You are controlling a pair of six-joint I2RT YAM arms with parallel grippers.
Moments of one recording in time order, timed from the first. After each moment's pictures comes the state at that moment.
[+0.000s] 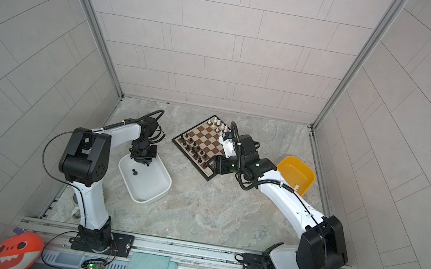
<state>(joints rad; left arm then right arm) -0.11 1.91 1.28 -0.91 -0.01 -0.37 0.52 1.37 1.07 -0.45 -0.35 0.28</state>
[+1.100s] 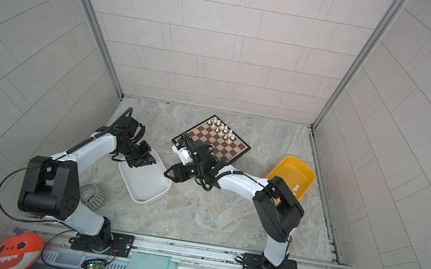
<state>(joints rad) 0.00 1.49 1.02 -0.79 0.50 -0.87 0.83 1.85 1.21 0.00 -0.48 0.38</state>
